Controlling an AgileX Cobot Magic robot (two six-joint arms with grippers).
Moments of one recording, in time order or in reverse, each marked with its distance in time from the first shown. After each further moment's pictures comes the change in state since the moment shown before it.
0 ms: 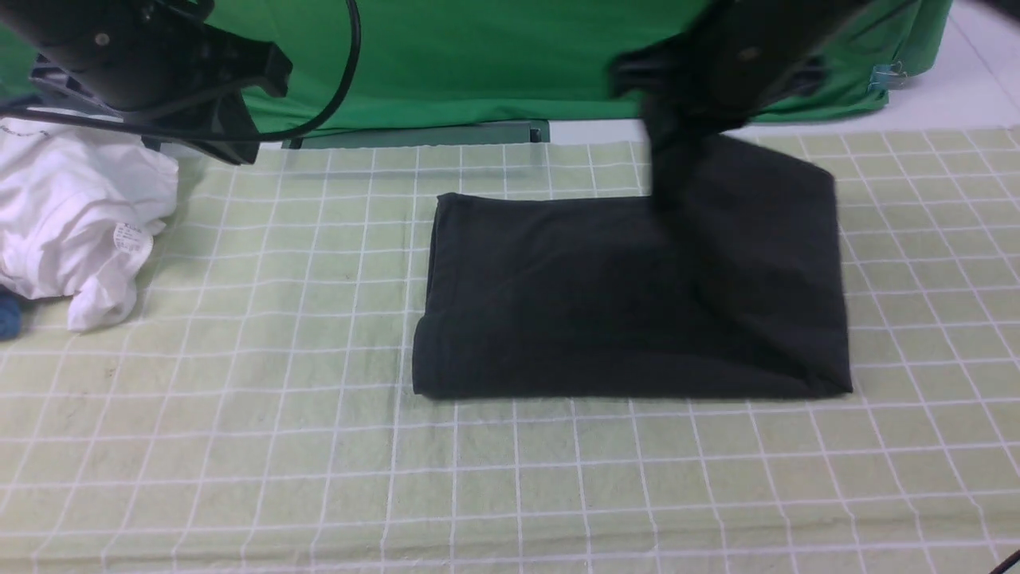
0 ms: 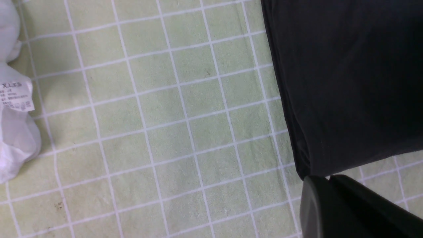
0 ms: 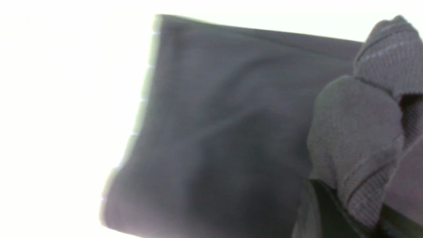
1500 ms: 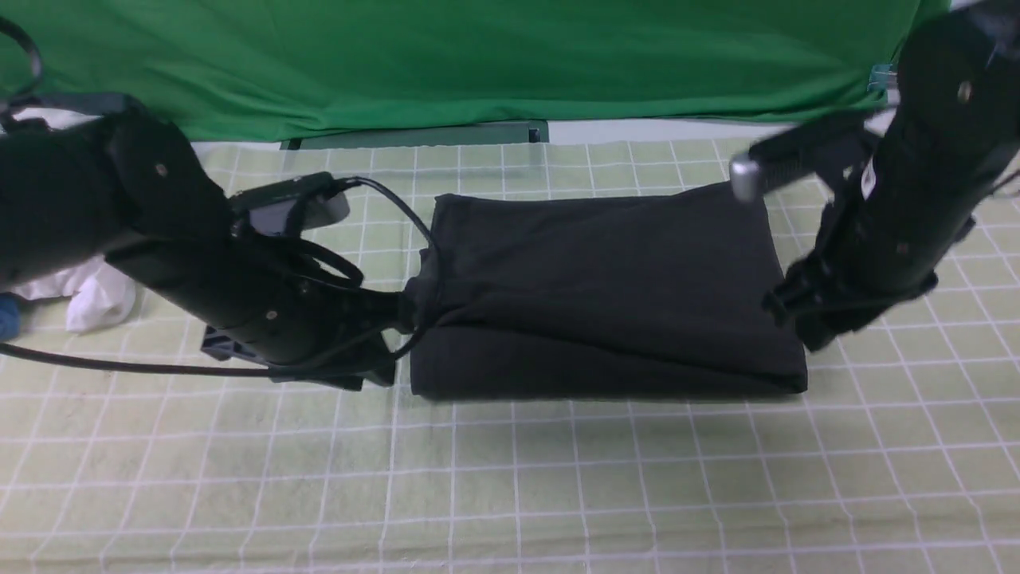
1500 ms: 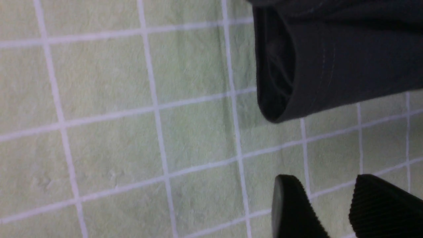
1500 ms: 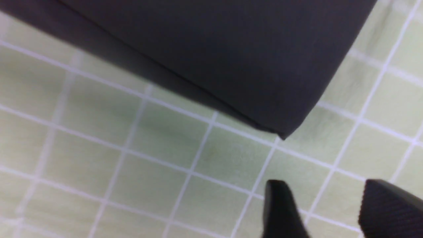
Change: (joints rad) right arm -0.149 -0.234 0.594 -0.181 0.057 -0.273; left arm -0.149 0.009 0.590 -0.246 -0.465 -0.011
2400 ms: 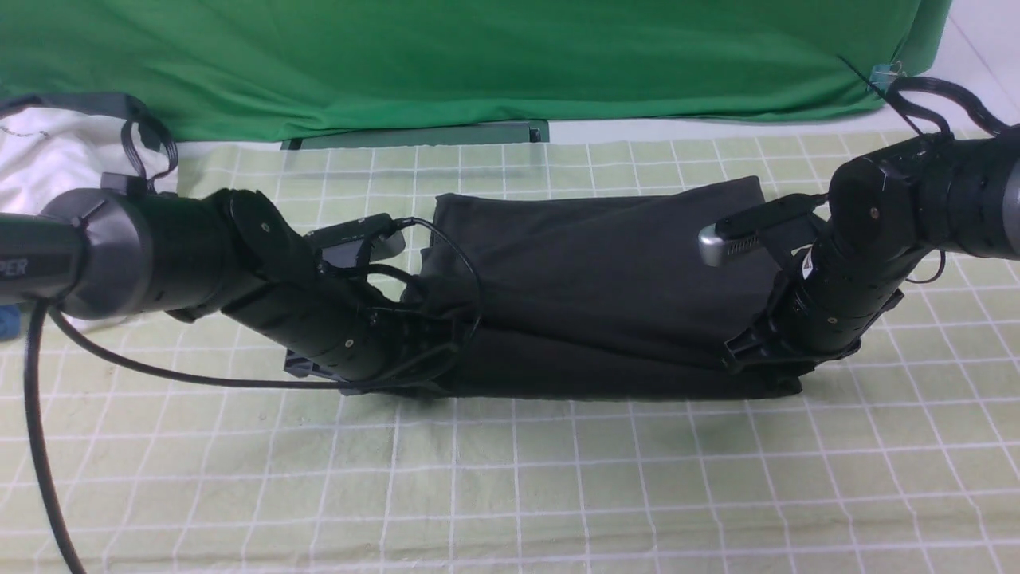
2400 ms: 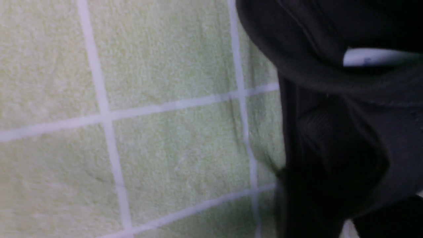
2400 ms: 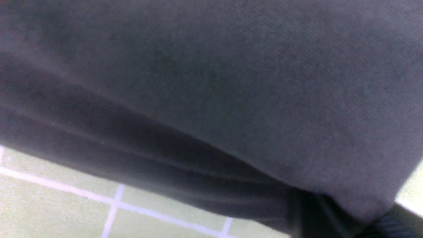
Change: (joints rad) right arm -0.016 0.177 0.069 0.024 -0.301 0.010; left arm -0.017 0.250 -0.002 -0.255 -0.211 0.234
